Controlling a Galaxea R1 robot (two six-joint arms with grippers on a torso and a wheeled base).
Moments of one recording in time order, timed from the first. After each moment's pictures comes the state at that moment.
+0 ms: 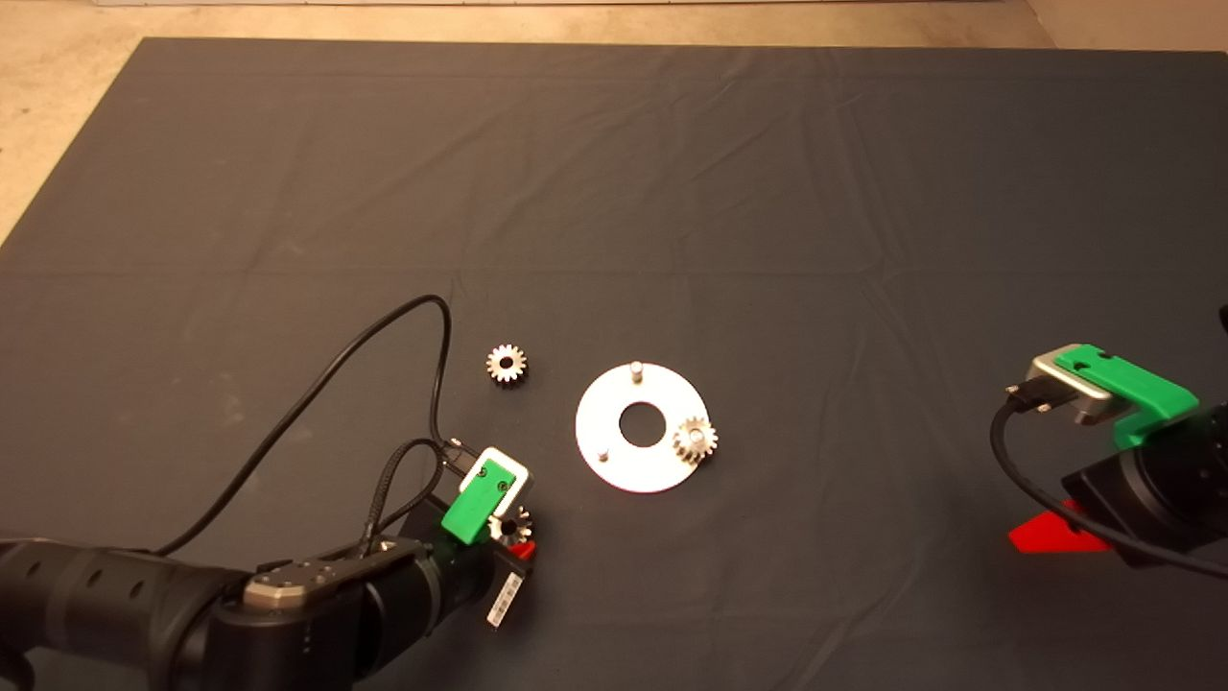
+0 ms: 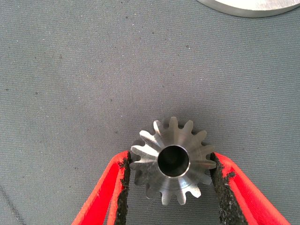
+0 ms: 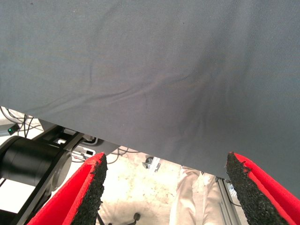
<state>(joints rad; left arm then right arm) 0.19 2.33 -0.48 1.34 1.51 -1.17 0.57 2.04 -0.39 -0.02 -1.53 1.36</state>
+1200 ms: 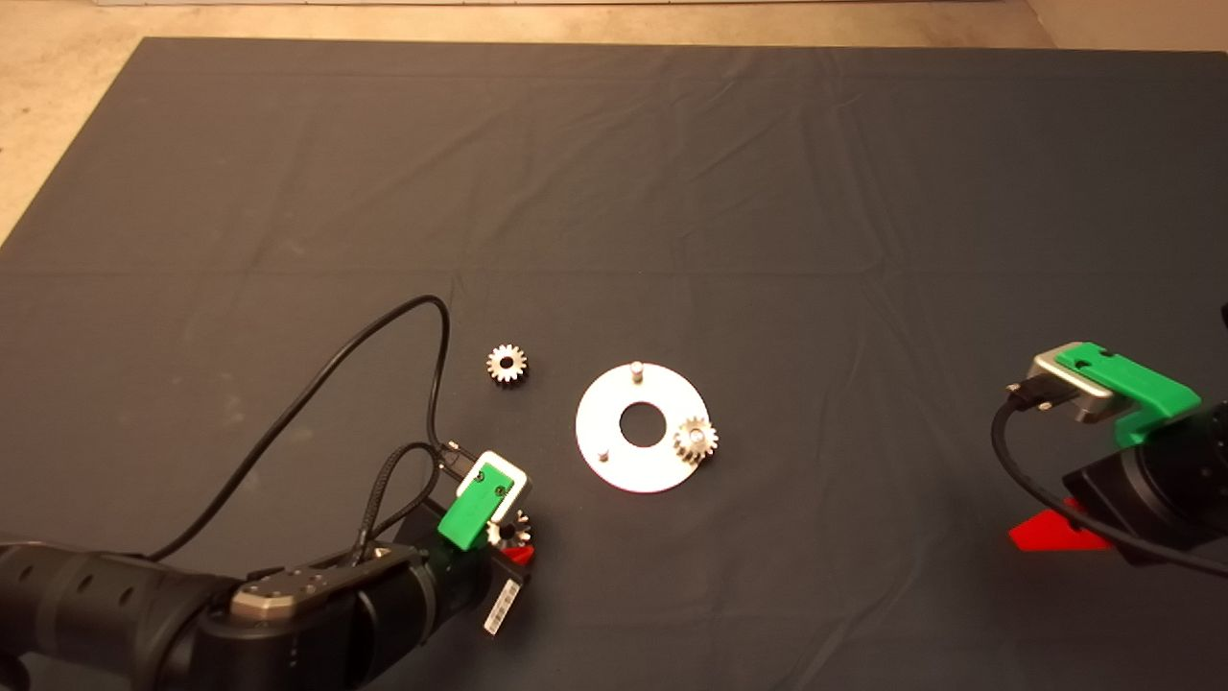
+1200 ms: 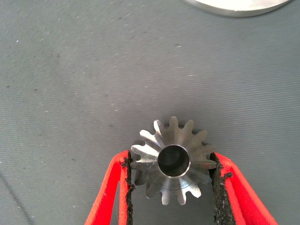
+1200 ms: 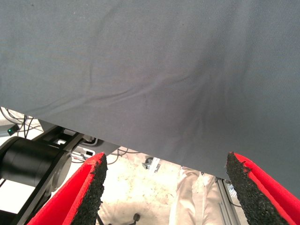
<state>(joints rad) 0.19 2.32 -0.44 1.34 1.53 -1.16 0.58 2.04 -0.39 -0.02 -1.53 1.36</state>
